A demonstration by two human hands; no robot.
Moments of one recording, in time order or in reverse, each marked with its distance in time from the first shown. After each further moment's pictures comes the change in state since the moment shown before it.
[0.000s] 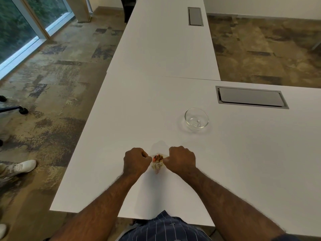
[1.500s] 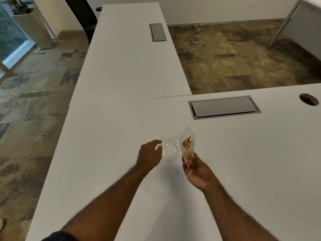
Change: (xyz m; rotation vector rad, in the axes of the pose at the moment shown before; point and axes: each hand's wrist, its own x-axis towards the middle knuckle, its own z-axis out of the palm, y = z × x) left_hand 0.106 0.159 0.069 -0.020 -0.154 0.380; right_hand 0.065 0.144 -0.034 2.518 0.011 0.489
